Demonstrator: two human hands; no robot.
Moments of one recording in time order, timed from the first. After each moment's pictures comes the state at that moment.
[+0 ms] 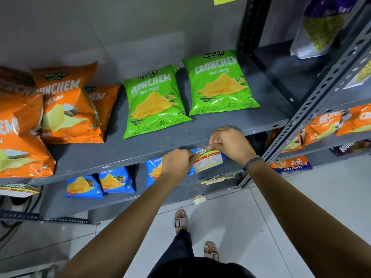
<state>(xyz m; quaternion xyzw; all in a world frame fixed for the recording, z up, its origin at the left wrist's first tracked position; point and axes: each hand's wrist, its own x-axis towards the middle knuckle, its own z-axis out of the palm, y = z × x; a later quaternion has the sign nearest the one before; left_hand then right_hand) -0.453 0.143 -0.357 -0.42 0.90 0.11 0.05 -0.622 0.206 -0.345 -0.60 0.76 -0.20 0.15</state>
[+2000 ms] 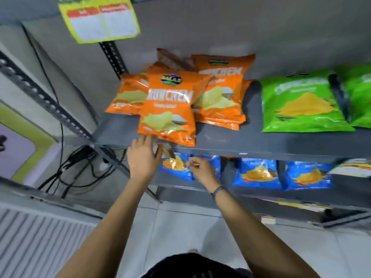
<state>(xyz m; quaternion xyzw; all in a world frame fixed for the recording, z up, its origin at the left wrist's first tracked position) -0.035 0.024 -0.327 -0.64 0.74 -0.05 -0.18 -0.196 0.059 -0.399 -0.49 0.65 -0.36 0.46</state>
